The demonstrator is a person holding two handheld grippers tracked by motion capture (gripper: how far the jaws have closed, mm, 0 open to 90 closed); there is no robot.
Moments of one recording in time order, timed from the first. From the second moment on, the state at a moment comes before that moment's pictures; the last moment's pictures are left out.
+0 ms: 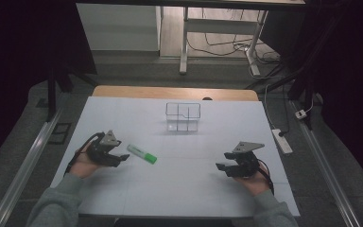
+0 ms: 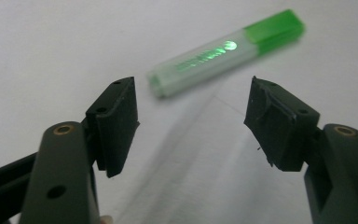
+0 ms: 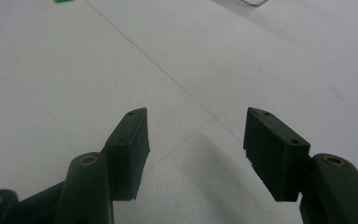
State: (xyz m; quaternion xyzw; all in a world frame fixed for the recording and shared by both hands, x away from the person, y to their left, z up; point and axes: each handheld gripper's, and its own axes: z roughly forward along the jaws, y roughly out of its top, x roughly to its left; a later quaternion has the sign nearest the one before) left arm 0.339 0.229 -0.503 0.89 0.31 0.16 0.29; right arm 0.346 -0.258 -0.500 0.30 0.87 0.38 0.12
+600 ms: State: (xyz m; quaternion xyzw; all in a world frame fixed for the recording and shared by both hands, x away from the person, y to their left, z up) left arm 0.382 0.229 -0.522 0.88 0.36 0.15 0.27; right arm 0.347 -0.258 -0.501 0.30 0.87 0.38 0.12
